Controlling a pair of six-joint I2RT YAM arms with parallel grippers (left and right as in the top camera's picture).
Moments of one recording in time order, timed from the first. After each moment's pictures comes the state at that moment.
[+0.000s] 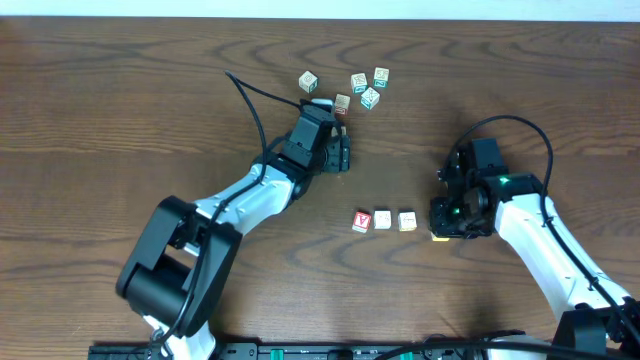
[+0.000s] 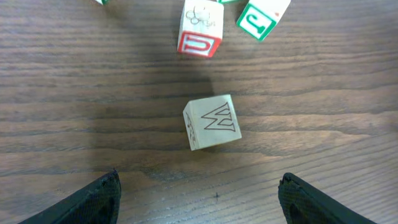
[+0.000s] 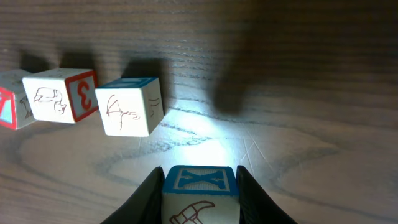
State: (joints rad) left arm -0.53 1.86 1.05 0.00 -0.02 -0.40; right arm 0.15 1.45 0.86 -0.86 -0.16 0.18
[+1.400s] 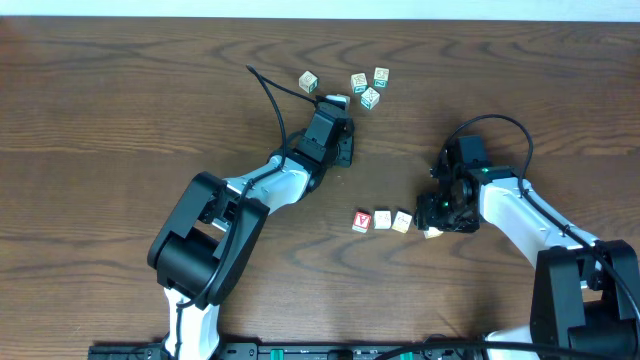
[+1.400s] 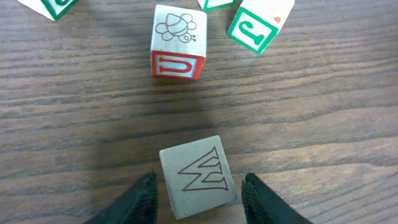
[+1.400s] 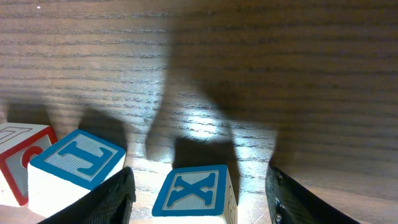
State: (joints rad) left arm -0.55 2.03 1.14 0.10 -0.05 -0.36; right arm 0.15 1.64 0.85 -0.70 -0.16 0.20
